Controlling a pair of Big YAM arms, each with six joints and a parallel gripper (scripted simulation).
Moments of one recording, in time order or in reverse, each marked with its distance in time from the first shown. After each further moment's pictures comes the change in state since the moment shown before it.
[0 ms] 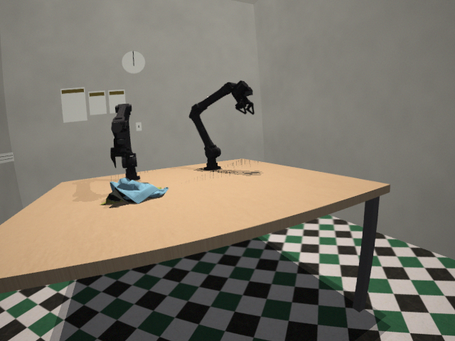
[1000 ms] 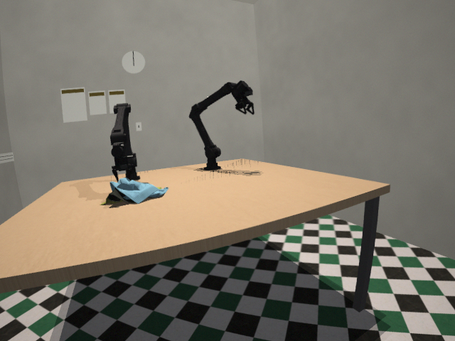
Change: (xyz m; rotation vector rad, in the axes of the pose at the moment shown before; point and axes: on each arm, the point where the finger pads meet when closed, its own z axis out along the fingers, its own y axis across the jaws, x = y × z) left arm 0.000 0.000 0.000 0.000 0.000 0.000; right arm 0.111 0.014 0.053 -0.110 0.442 -0.063
